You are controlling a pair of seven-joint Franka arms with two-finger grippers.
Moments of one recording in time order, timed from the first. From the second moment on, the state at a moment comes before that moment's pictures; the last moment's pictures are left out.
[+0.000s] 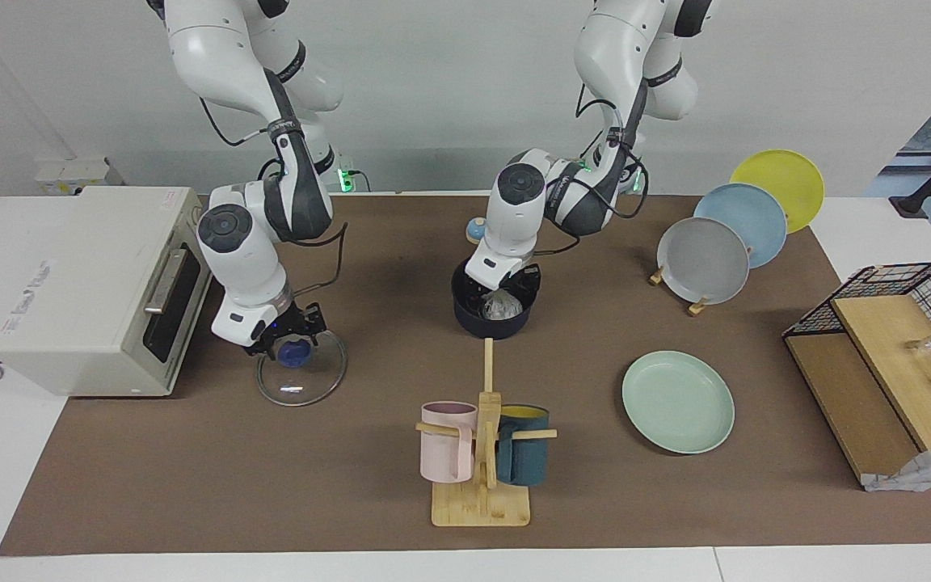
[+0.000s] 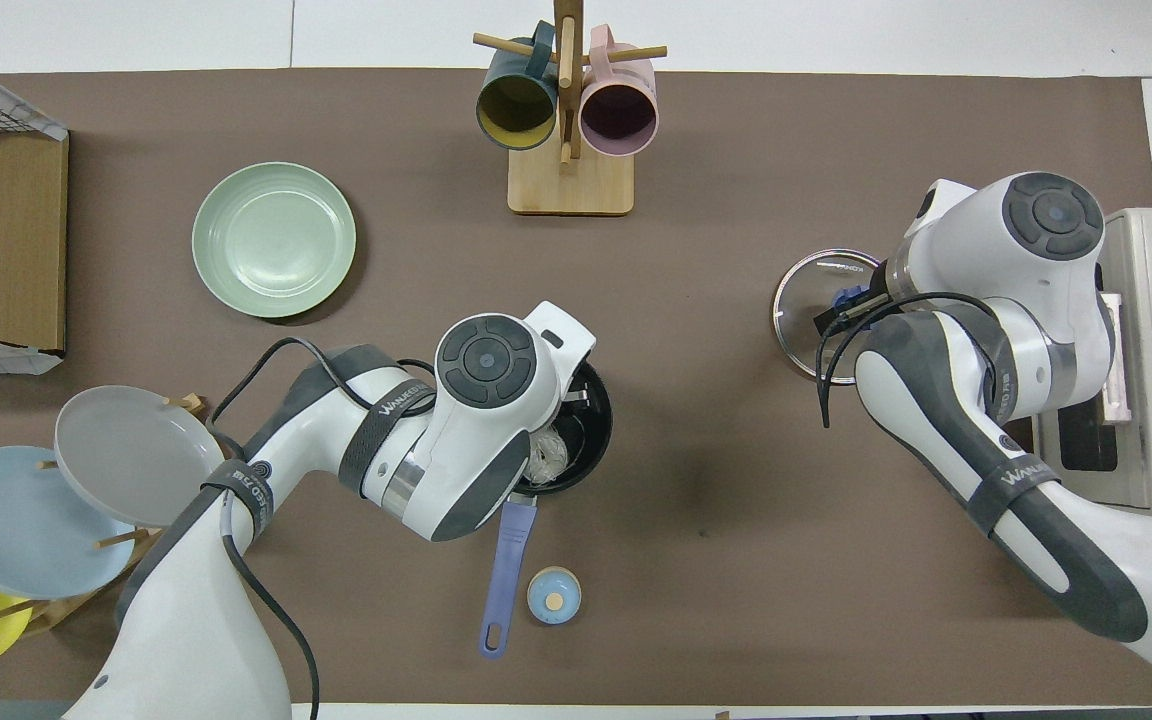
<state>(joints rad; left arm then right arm) -0.63 0.30 -0.09 -1.95 -0.04 2.23 -0.71 -0.23 0.28 0.36 -1.96 -0.14 2.22 -0.17</state>
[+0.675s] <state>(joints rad) -0.61 0.23 -0.07 -1.86 -0.07 2.04 -0.71 -0.24 0.17 0.36 -1.64 -0.12 1.69 -0.16</state>
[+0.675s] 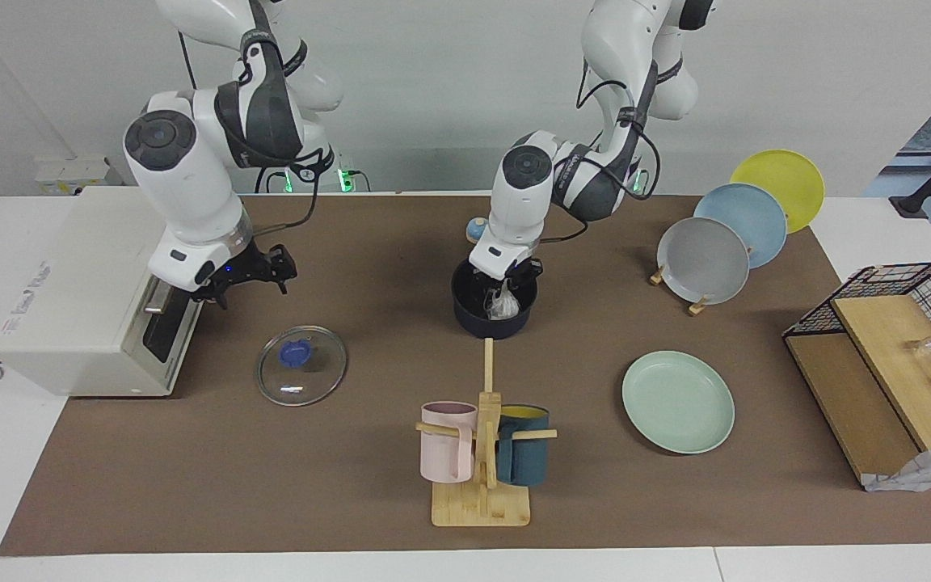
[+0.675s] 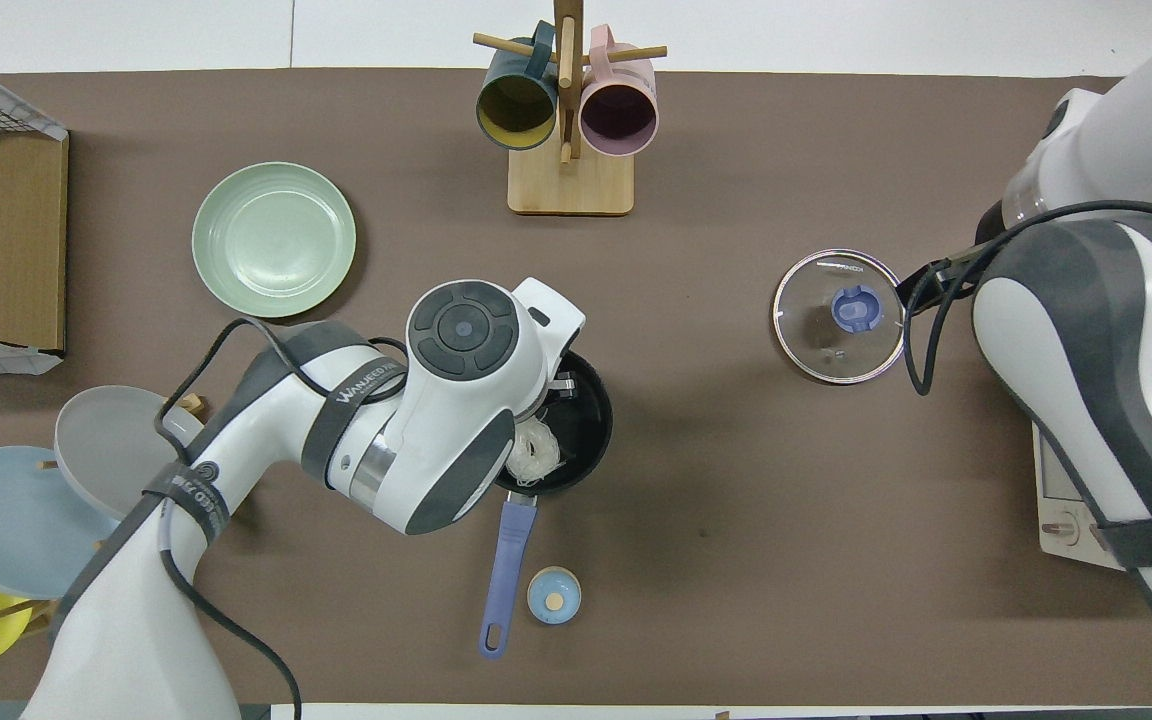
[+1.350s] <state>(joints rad) -0.15 0.27 -0.05 -1.44 -0.15 1.66 -0.33 -0.18 0.02 0.28 -1.68 -0.04 1.57 -0.10</state>
